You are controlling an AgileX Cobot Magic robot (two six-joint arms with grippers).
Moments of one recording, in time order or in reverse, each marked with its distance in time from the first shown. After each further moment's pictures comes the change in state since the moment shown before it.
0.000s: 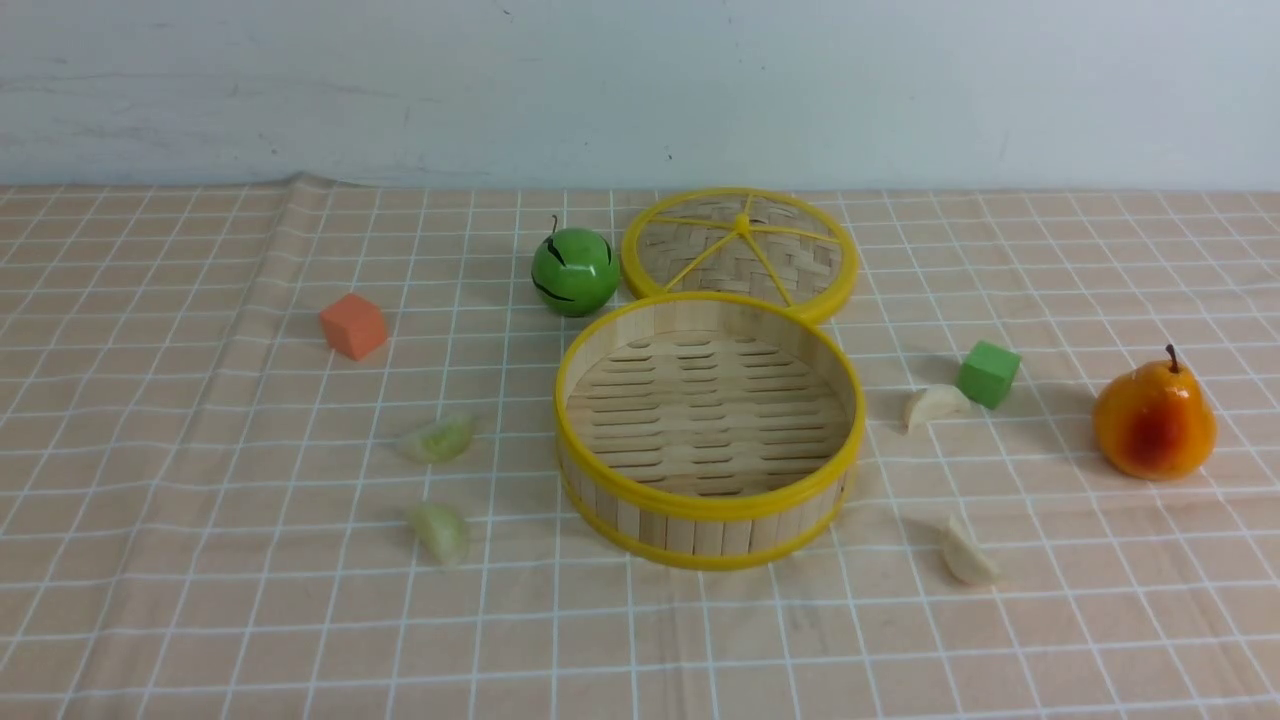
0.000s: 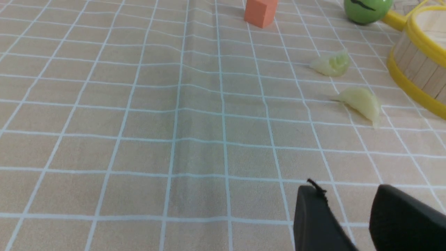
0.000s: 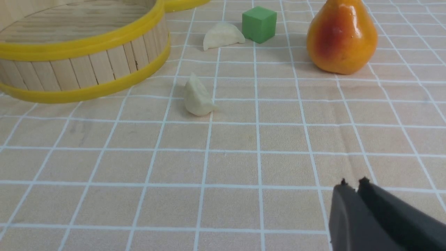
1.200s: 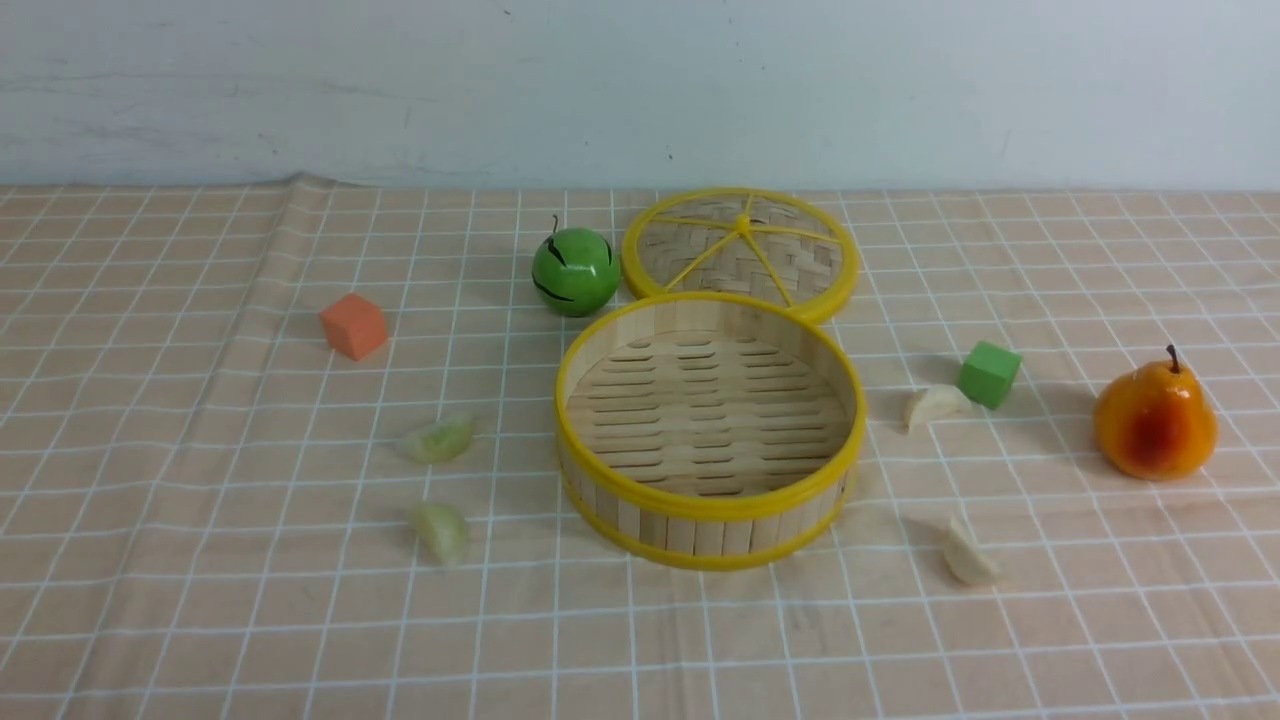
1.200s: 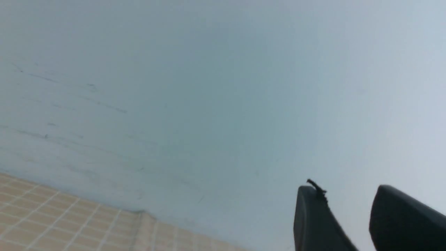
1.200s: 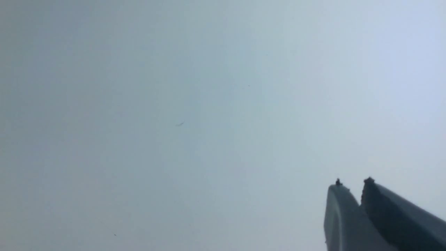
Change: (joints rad) right arm 0.000 0.000 0.011 -0.022 -0.897 0.116; left arm 0.000 0.000 0.000 -0.025 -0.713 -0.227
